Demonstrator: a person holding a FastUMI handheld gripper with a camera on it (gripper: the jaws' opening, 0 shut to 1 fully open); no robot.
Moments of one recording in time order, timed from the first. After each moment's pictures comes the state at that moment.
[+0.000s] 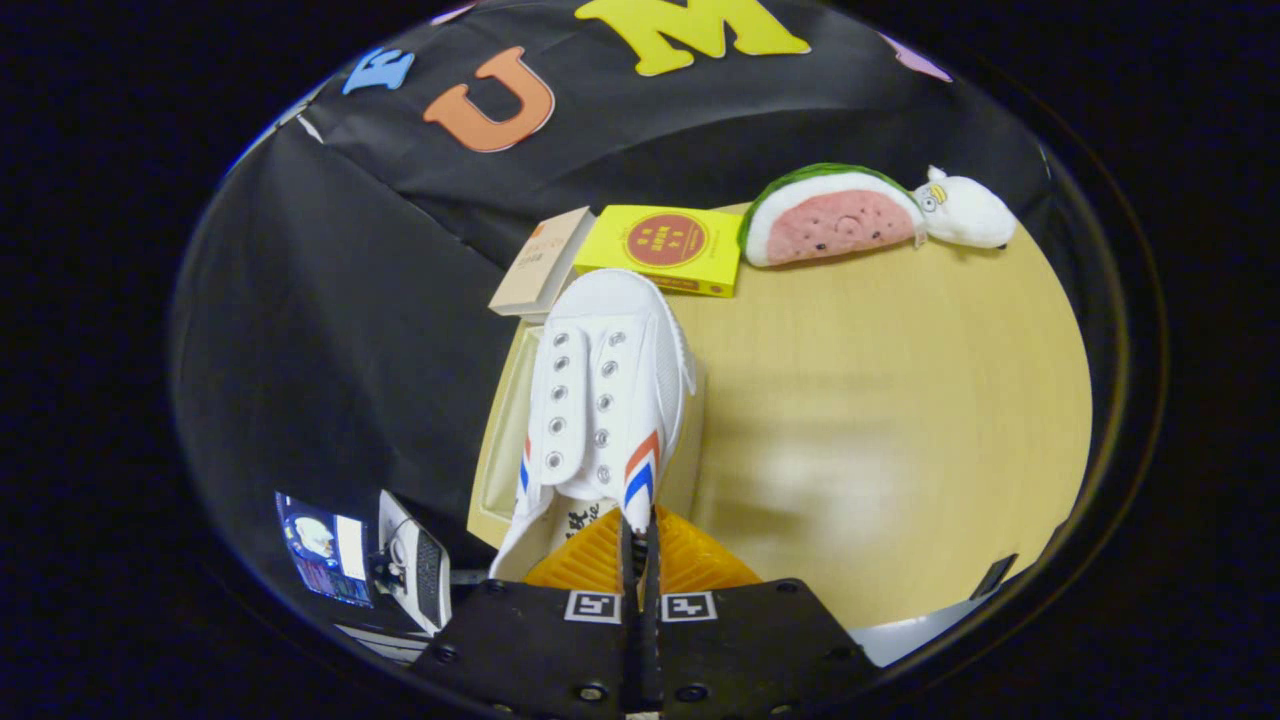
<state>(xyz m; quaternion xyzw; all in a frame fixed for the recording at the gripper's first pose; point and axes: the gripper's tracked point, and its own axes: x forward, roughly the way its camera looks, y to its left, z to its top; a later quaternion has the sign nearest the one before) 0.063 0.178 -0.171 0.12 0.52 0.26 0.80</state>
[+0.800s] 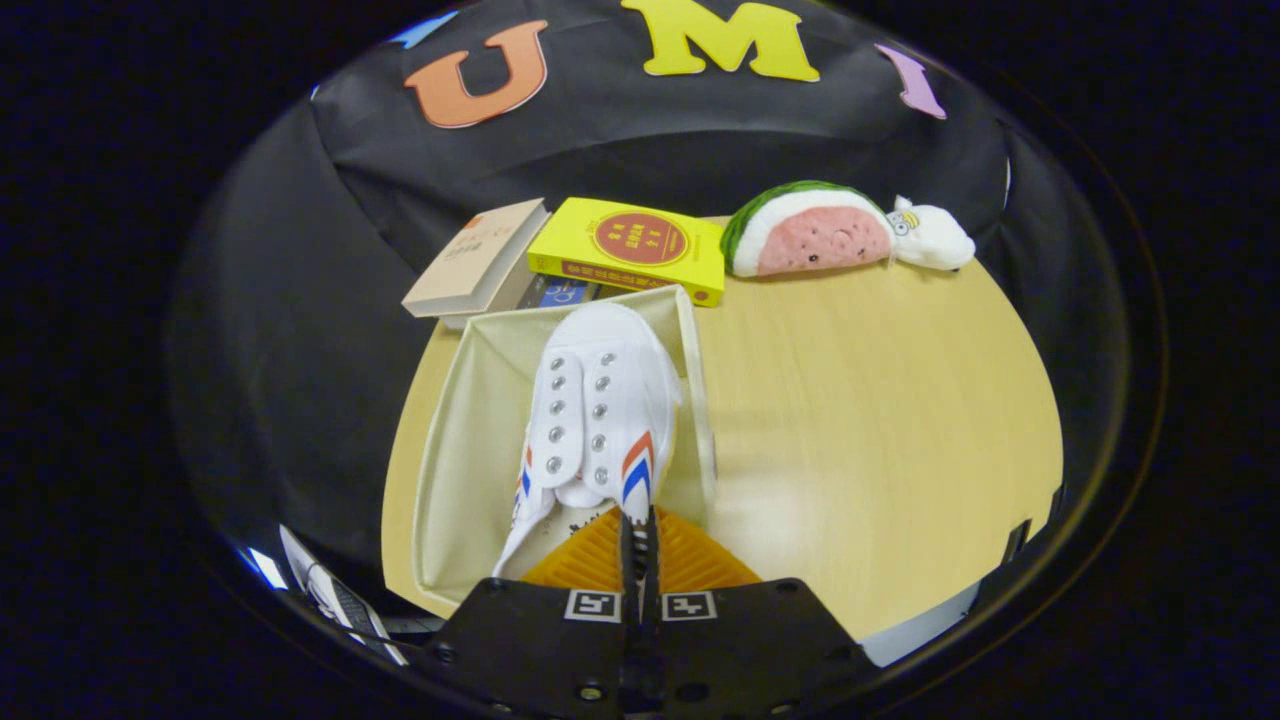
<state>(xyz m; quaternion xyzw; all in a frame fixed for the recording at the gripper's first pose) 0.094 0.264 -0.252 0.07 0.47 0.09 0.88</state>
